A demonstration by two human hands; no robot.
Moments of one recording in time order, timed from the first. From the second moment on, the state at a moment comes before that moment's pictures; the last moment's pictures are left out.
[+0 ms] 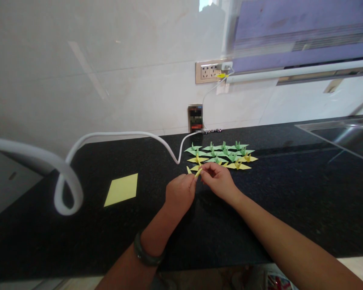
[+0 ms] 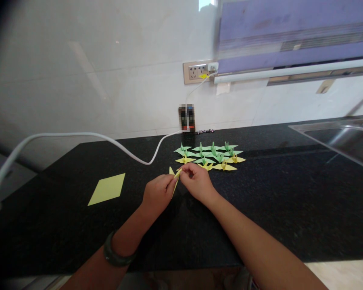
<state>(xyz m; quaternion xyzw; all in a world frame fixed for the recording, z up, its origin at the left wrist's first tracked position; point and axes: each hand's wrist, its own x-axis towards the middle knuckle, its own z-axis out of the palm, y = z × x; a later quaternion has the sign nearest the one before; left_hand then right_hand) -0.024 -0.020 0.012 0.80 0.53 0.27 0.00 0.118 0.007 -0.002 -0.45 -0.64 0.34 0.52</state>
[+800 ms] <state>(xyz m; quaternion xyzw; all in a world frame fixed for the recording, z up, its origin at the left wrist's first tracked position) -0.025 -0.006 -0.001 0.68 0.50 0.38 0.38 0.122 0.007 0.008 -0.33 -0.62 0.56 0.44</state>
